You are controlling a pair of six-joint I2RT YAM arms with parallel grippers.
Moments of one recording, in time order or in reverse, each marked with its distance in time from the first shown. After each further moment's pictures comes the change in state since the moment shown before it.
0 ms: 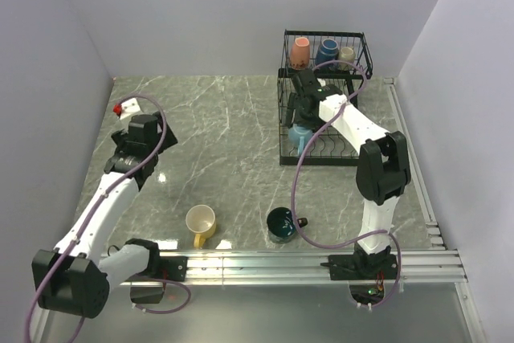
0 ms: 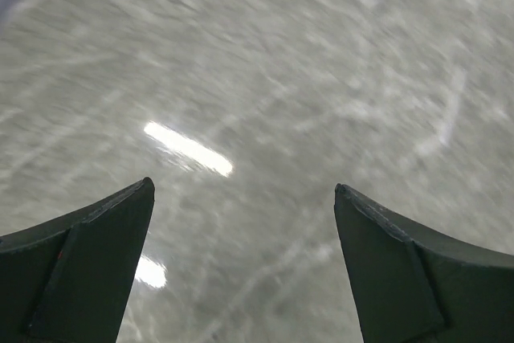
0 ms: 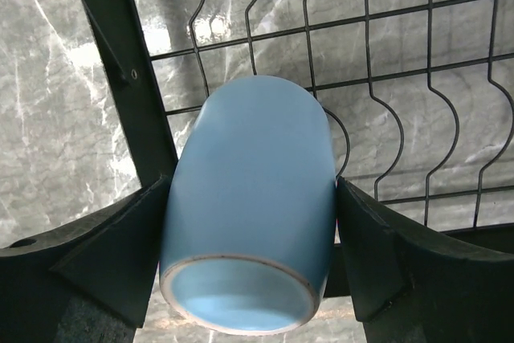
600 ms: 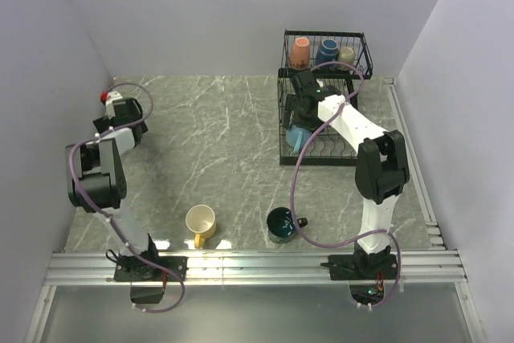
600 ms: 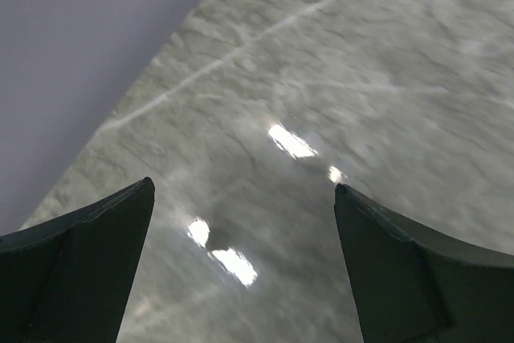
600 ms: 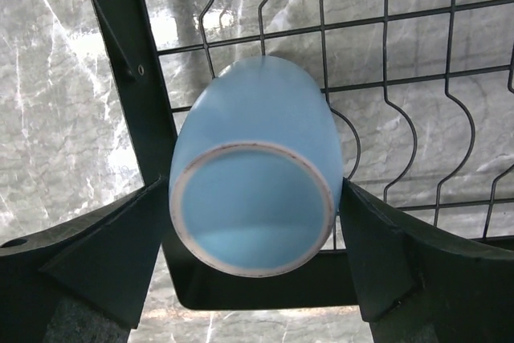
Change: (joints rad) left arm 0.357 0.737 0.179 0.496 -0.049 0.296; right arm 0.002 0.014 -0.006 0.017 -0.031 -0.022
